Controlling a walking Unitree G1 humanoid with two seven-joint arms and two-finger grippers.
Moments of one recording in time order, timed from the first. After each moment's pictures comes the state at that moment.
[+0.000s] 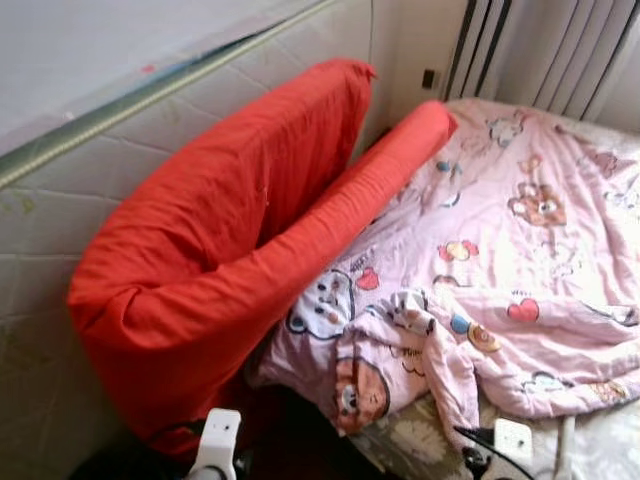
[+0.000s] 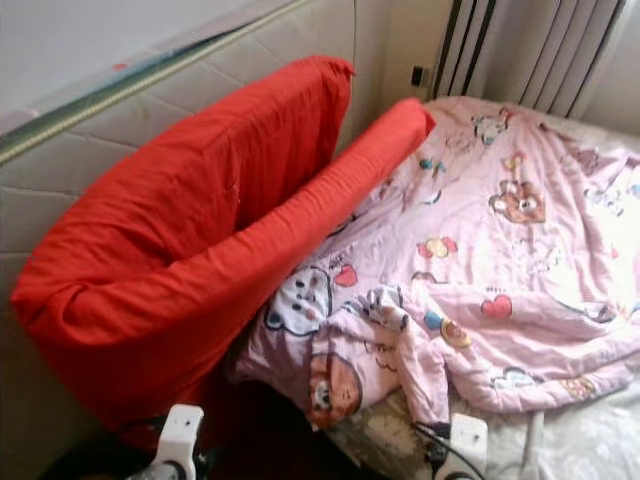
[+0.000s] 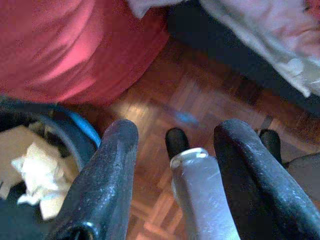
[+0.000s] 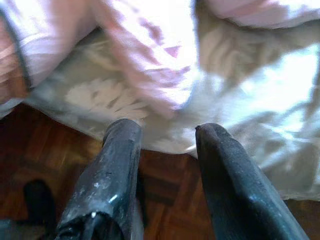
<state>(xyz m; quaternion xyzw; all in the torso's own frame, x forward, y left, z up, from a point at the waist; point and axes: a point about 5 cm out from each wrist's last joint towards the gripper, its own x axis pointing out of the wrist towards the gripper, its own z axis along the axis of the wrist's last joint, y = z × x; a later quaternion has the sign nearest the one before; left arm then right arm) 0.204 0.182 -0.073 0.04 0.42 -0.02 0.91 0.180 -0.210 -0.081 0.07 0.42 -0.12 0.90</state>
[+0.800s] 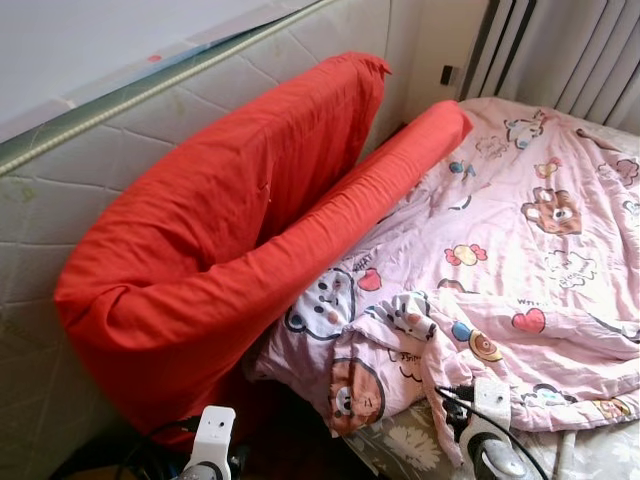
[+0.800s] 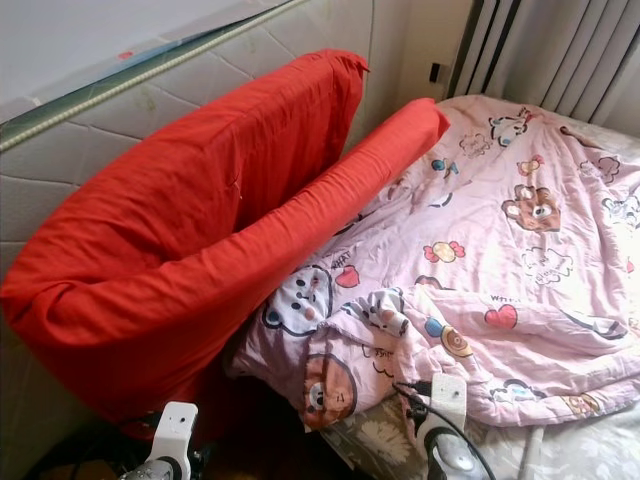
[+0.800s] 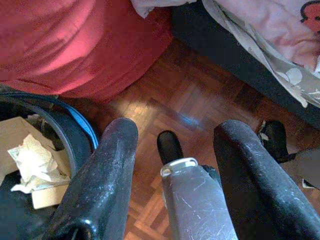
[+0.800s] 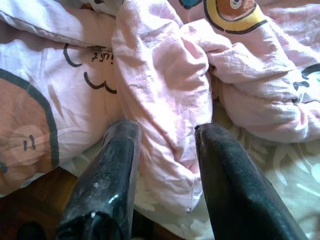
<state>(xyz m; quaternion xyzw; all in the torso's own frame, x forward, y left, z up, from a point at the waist) 0.209 0.184 -0.069 0.04 0.41 -0.02 0.91 0.233 -0.203 -0.051 0.05 0.34 -0.09 0.93</state>
